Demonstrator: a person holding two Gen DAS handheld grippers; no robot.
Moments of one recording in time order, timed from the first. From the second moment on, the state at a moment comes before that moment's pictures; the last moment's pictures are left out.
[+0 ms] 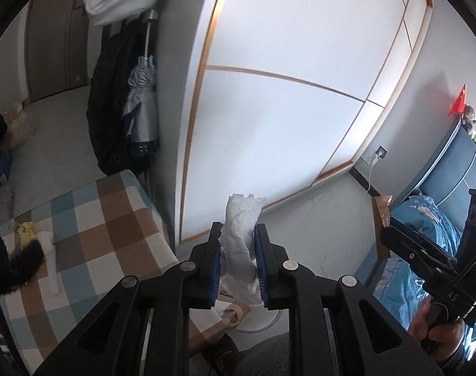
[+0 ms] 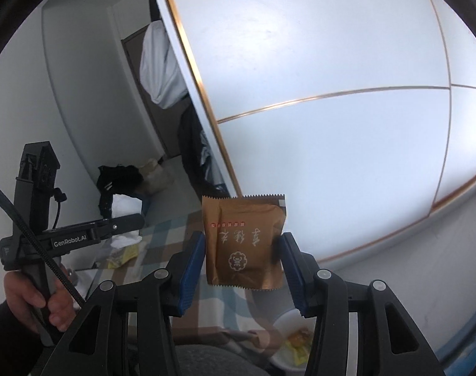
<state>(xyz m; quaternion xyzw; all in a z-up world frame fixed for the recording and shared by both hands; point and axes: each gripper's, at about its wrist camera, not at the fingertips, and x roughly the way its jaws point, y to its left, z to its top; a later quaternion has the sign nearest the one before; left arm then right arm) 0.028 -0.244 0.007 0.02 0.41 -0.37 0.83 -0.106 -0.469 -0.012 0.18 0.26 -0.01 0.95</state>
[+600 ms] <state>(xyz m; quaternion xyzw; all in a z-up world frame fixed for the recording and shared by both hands) 0.067 -0.348 -0.134 0.04 0.62 -0.41 0.67 -0.077 -0.545 -0.171 0.26 0.40 -0.07 0.87</state>
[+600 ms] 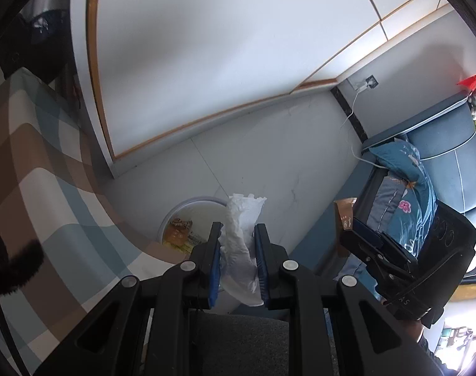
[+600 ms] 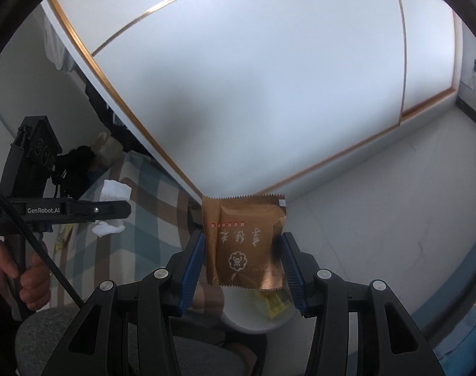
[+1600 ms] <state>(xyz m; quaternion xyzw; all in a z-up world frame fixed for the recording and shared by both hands) 0.083 -0.398 -0.205 0.06 0.70 -0.40 0.59 -0.030 -0.506 -0.352 0.32 0.57 0.02 0.75</state>
